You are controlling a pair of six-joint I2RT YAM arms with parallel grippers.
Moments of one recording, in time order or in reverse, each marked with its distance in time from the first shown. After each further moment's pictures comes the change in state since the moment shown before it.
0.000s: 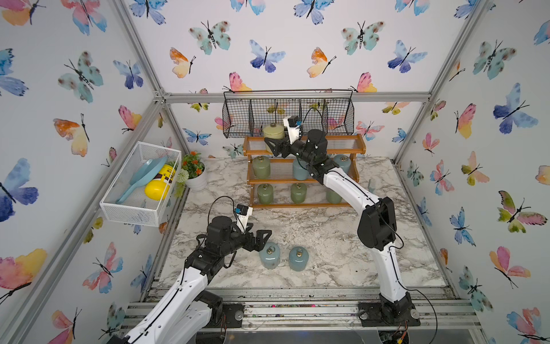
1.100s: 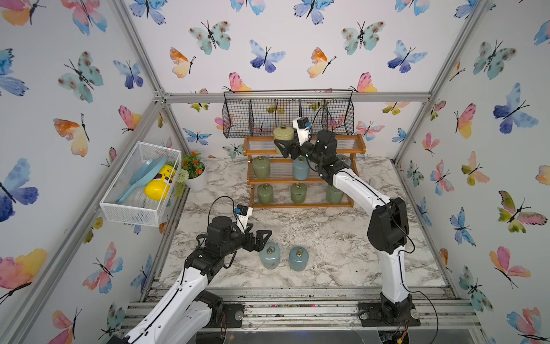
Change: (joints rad) left arm 0.000 0.000 0.000 -0.006 0.000 -0.005; right arm -0.056 -0.076 -0.124 -0.003 -0.006 -0.017
